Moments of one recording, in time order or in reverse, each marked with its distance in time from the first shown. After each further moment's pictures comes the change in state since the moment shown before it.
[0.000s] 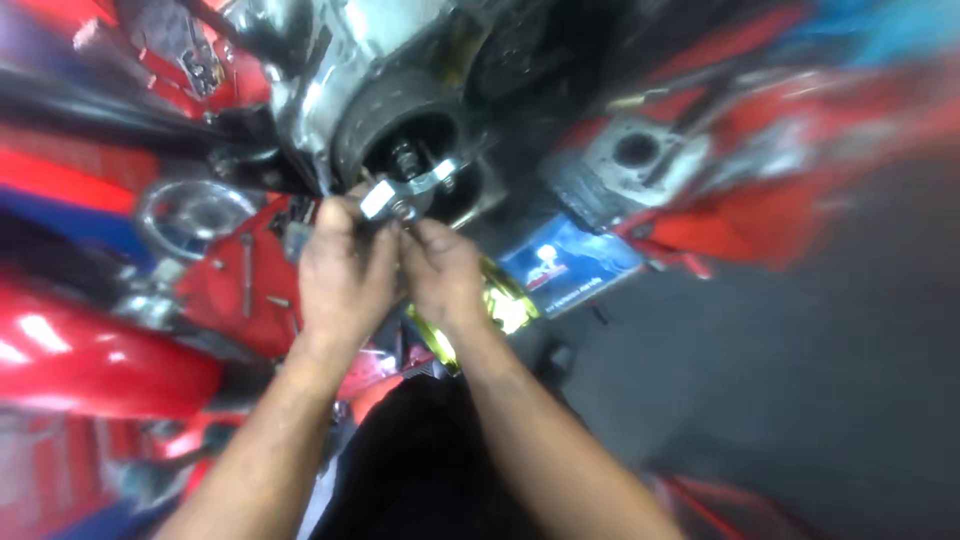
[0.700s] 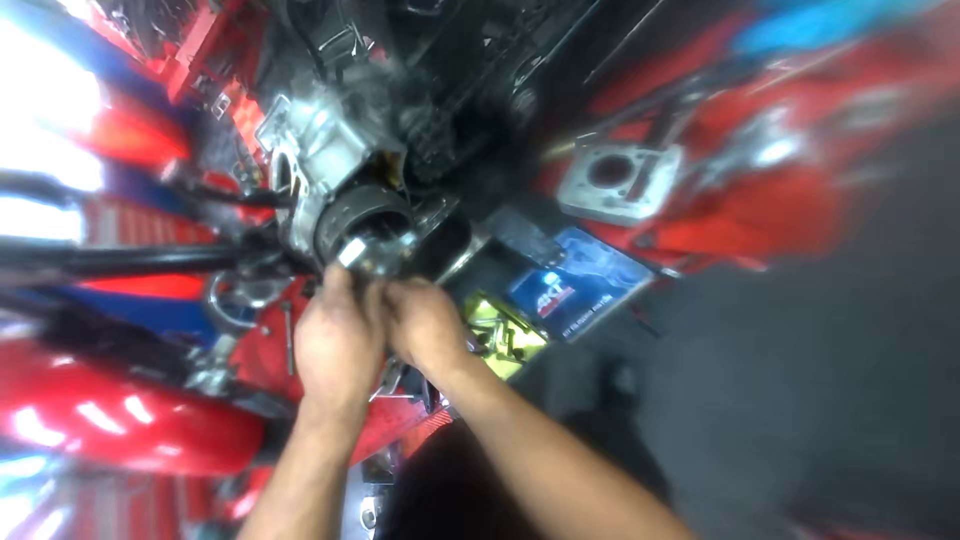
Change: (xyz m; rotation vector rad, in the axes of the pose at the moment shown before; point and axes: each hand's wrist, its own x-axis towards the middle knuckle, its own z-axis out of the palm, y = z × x) left_hand 0.015 0.057 0.006 0.857 -0.150 -0.227; right_hand 0.004 -0.023 -0.009 -0.462 -0.108 0.011
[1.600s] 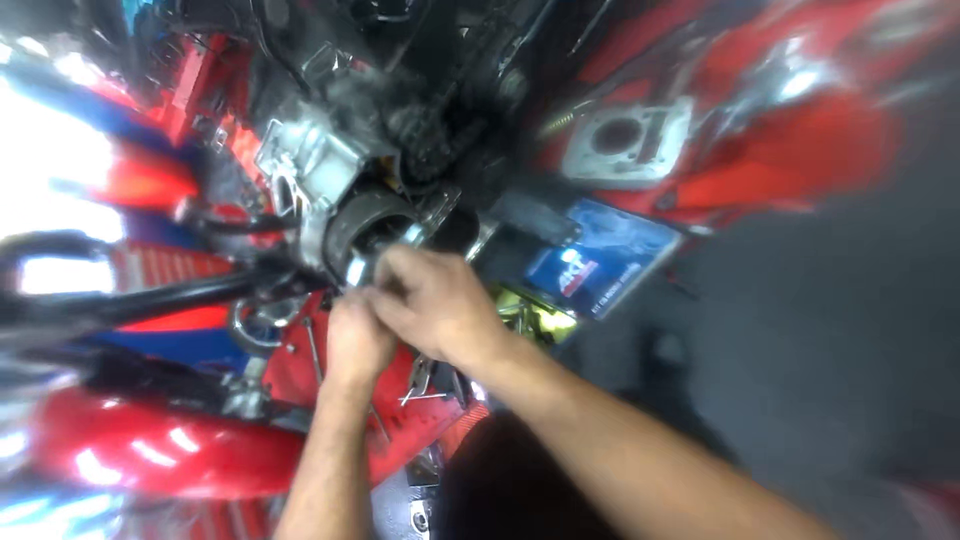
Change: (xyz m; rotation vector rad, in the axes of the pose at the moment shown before) left_hand 0.020 -0.021 0.005 -0.030 -0.236 0.136; right_hand 0.008 -0.031 -0.038 0.226 0.201 -0.191
